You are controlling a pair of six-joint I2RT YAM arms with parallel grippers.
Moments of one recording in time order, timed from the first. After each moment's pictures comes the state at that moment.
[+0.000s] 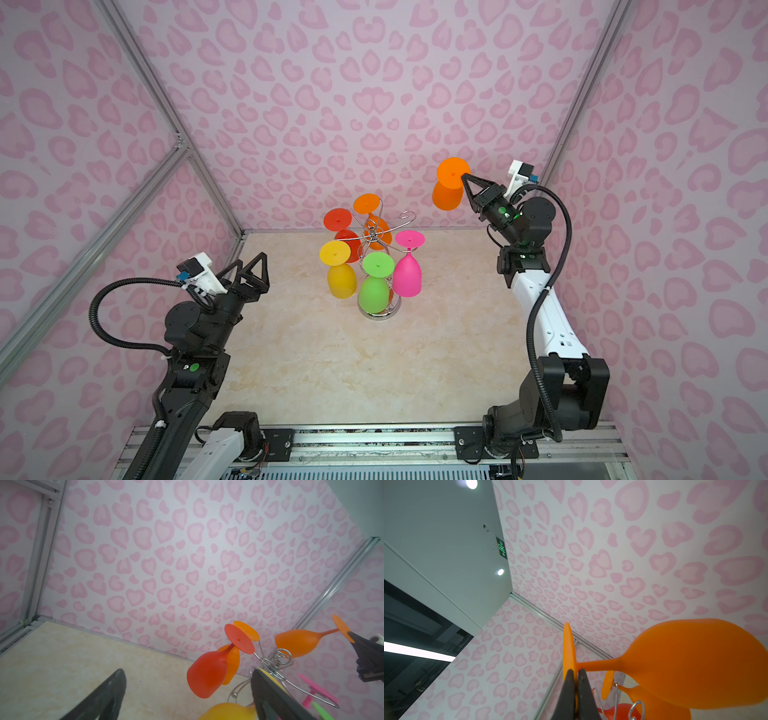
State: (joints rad) left arm -0.05 0.72 0.68 0.24 0.21 -0.56; right arm -0.04 1.43 1.33 0.56 -0.67 1.33
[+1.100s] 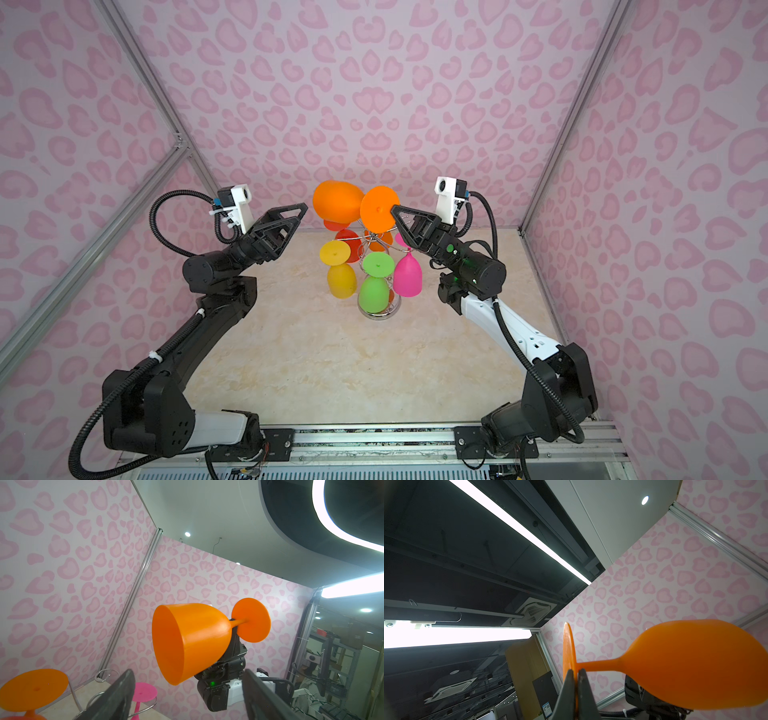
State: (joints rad) left arm -0.16 1.39 1.08 1.25 0.92 -1.25; right arm 0.47 1.47 1.18 1.44 -0.67 1.69
